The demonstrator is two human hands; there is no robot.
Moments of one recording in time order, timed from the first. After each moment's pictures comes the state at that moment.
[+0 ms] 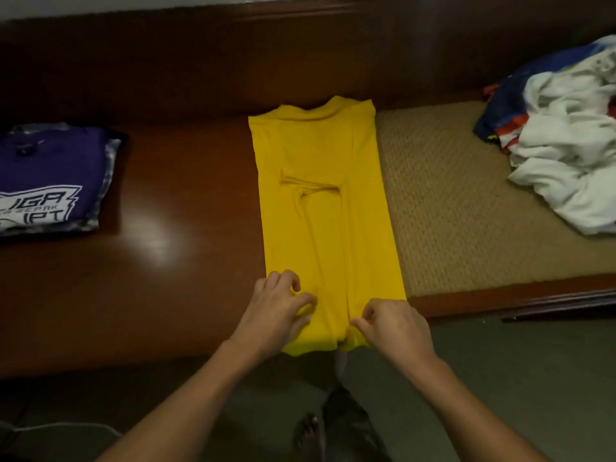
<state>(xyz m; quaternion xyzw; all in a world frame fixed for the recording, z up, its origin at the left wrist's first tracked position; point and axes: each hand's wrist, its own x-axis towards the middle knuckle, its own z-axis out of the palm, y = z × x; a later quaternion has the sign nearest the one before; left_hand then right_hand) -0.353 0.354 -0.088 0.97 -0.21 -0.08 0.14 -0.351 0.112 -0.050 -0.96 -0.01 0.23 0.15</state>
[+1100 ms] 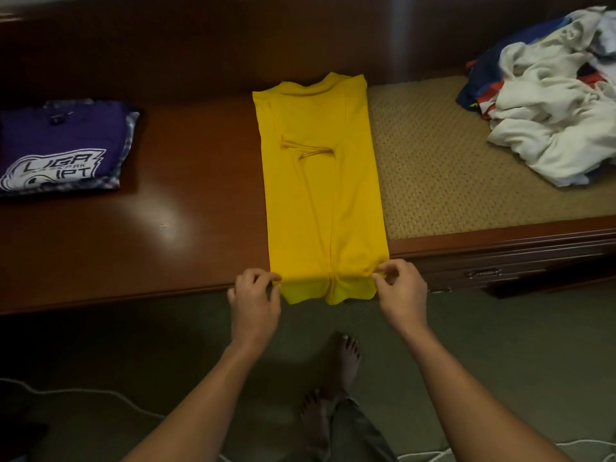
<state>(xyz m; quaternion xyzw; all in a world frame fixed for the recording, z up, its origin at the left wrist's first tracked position) -0.469 0.341 -0.108 0.95 0.13 0.01 0.30 -0.422 0.077 -0.107 -0.90 0.14 0.04 0.41</state>
